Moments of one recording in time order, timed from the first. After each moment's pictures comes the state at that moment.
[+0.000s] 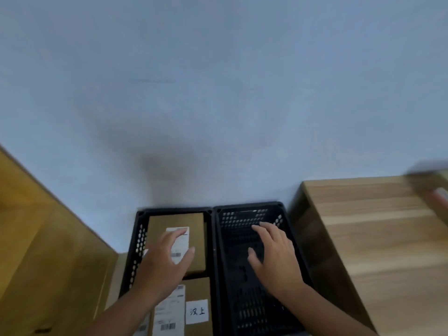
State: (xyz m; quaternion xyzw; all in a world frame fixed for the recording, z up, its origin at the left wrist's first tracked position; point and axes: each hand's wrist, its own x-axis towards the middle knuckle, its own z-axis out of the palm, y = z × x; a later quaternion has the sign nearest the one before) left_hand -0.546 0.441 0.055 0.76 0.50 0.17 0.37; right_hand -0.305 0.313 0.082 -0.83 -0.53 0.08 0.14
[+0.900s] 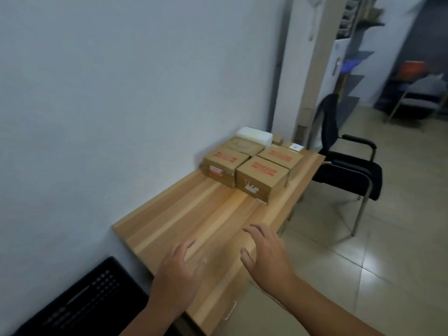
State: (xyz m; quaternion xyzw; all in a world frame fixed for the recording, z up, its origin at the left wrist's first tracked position) left_hand -0.123 0.082 0.134 0.90 0.18 0.10 0.39; right_hand -0.029 -0.125 0.151 -0.94 -0.23 -0.04 0.25
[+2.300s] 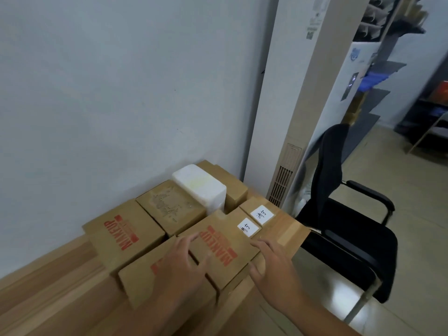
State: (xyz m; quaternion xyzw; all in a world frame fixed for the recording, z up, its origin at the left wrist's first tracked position) left_hand 0.518 -0.101 0.111 0.88 0.24 0.08 0.40; right_hand 0.612 -0.316 0.098 -0.93 -0.25 0.01 0.25
